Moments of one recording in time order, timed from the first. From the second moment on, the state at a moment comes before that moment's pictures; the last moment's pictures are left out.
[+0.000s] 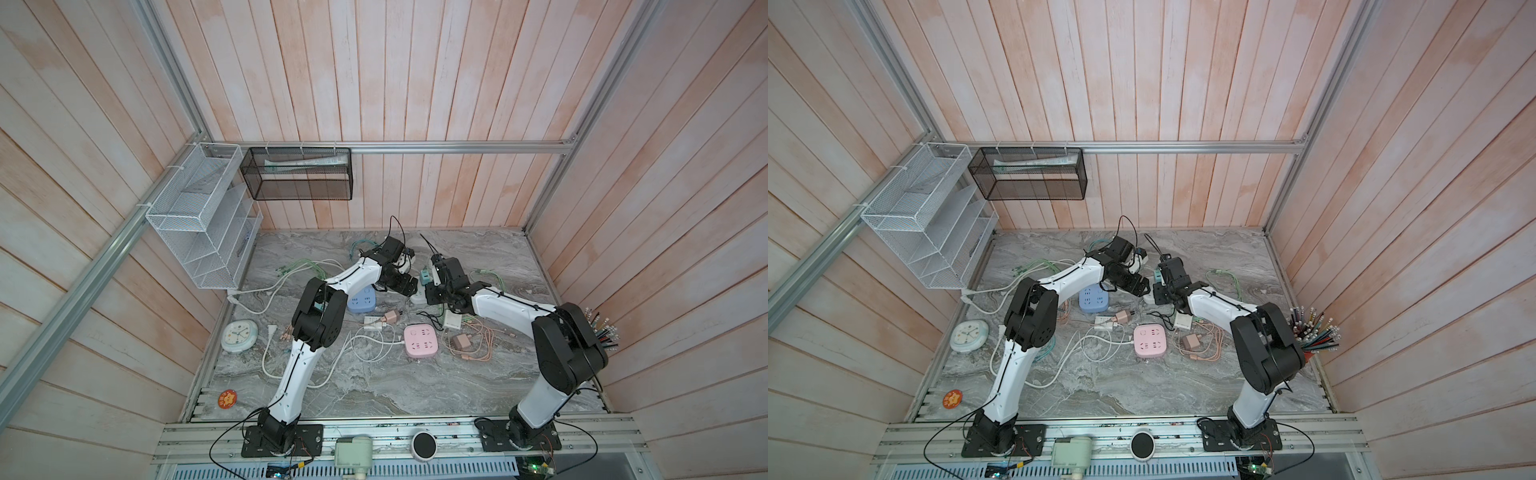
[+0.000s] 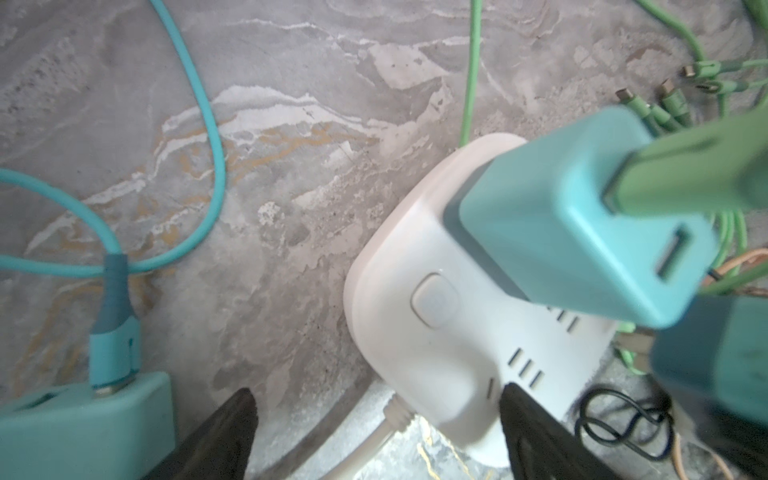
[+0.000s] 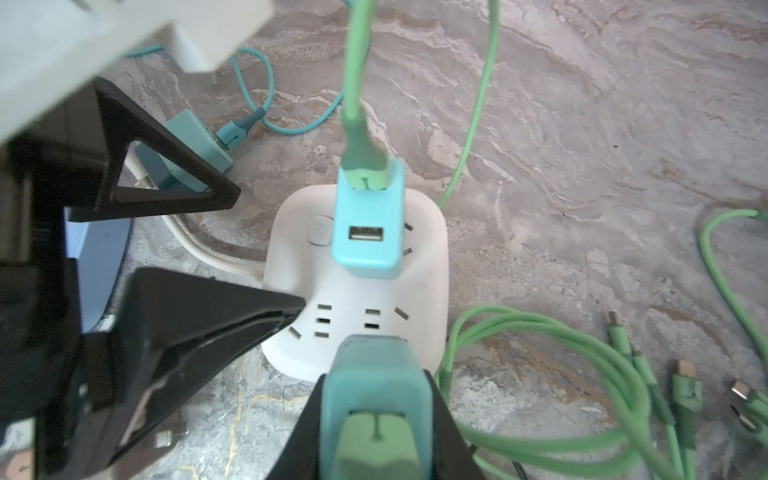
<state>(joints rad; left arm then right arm) -0.56 2.36 1.94 -0.65 0.29 0.01 0.48 1.69 1.03 -0.18 0.05 0.26</state>
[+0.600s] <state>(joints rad) -0.57 2.35 1.92 -0.63 0.27 0.02 0.33 1.68 0.94 -0.15 -0.19 0.32</state>
